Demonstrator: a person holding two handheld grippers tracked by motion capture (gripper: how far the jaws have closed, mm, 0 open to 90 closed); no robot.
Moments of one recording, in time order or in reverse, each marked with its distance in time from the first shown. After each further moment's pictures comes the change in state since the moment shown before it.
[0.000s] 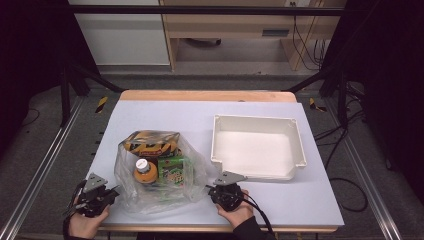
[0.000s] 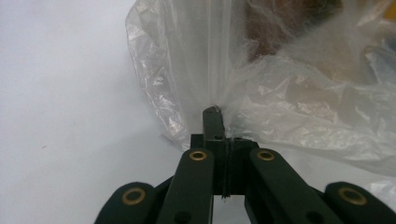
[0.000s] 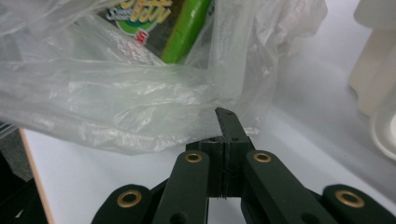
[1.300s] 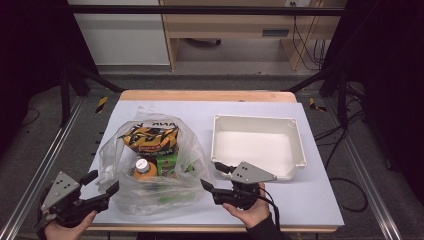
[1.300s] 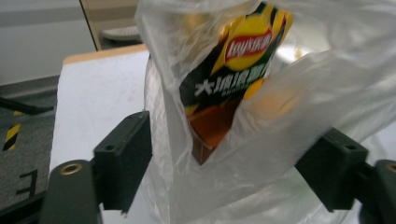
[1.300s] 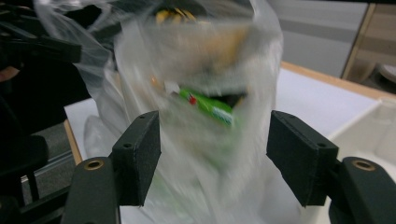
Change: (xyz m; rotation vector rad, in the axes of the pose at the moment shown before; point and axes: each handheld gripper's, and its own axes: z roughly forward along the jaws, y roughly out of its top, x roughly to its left) left arm -0.024 0.034 -0.090 -0.371 -0.025 0.030; right arm 0.020 0.060 -0.089 -0.335 0.039 -0.109
